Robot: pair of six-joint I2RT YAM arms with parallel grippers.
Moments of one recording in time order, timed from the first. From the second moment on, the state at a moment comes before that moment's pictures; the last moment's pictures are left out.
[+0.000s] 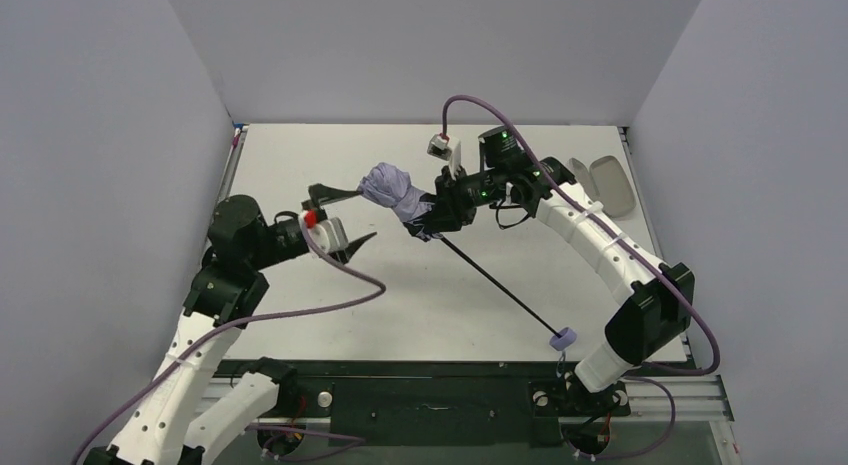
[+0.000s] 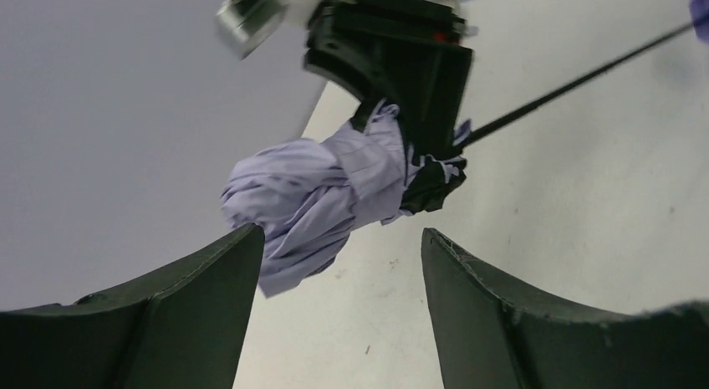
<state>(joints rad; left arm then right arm) -0.31 0.82 0.98 -0.18 0.75 0.46 0.54 1.59 1.55 -0.72 -0.80 -0.12</state>
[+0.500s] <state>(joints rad) -0.65 0.88 0.98 -0.56 0.62 1.24 0.61 1.57 1.42 -0.72 -0.91 -0.04</state>
